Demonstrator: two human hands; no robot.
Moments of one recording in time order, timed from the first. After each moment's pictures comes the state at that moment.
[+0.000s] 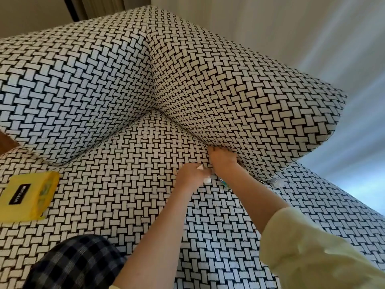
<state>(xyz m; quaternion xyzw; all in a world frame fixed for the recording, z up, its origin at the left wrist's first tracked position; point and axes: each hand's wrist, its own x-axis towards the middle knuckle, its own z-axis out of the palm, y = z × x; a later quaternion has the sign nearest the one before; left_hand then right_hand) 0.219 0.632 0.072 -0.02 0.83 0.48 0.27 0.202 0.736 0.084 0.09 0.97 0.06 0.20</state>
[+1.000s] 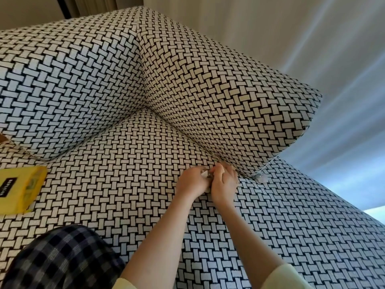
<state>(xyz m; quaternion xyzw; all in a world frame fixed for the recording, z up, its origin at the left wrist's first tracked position) 0.252 0.657 0.068 0.11 0.90 0.36 0.22 0.293 0.730 0.051 0.30 0.83 -0.44 -0.16</state>
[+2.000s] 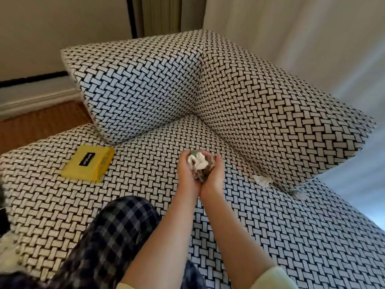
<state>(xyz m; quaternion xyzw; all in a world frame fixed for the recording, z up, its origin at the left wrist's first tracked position) 0.248 0.554 0.103 -0.20 0.33 0.91 0.18 0.259 0.593 0.111 0.32 0.33 -0.89 -0.01</state>
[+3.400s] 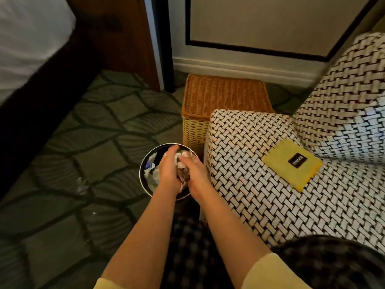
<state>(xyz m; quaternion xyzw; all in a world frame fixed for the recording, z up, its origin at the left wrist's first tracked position) 0.337 0.091 0.010 -0.50 0.29 0.80 -0.15 0.311 0.148 0.013 0.06 0.61 -0.66 0.44</state>
